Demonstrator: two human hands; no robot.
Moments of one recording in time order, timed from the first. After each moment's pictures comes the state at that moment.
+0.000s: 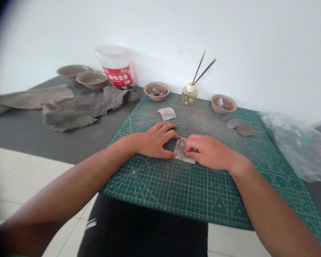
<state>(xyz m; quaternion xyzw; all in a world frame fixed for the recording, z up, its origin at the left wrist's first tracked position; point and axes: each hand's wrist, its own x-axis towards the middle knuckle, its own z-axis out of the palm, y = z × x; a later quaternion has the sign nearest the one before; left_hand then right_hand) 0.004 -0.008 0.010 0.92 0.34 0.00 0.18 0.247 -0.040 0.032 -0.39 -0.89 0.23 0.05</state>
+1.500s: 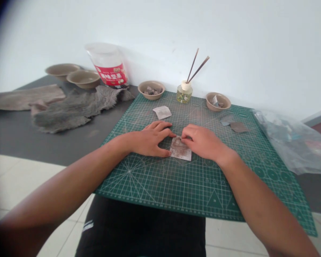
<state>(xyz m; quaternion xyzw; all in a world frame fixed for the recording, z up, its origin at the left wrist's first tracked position) 0.004 -0.006 0.007 0.92 0.34 0.01 0.17 0.246 -0.036 0.031 -0.45 -0.87 0.17 0.10</state>
